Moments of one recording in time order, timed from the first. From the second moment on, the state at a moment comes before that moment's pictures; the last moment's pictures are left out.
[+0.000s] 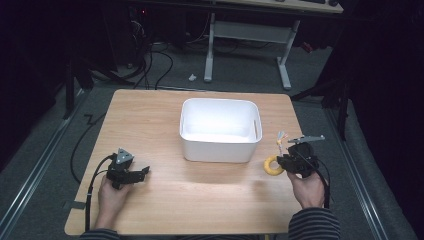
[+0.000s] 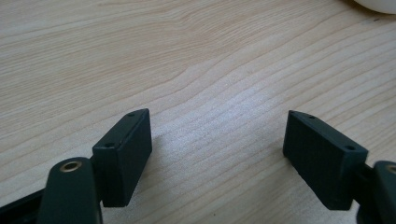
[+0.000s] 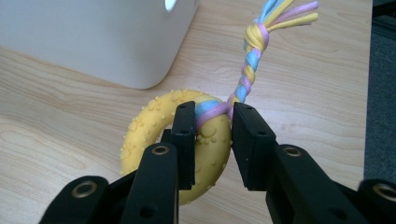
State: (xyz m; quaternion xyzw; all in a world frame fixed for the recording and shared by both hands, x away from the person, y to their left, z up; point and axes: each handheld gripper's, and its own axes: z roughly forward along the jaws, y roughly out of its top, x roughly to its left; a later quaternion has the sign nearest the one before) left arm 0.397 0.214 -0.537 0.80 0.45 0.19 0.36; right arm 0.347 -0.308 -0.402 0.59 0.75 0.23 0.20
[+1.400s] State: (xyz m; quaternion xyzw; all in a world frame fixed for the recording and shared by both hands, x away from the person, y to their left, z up) left arm 0.398 0.213 -0.537 0.80 0.45 0.19 0.36; right arm 0.353 -0.305 -0.340 0.56 0.74 0.29 0.21
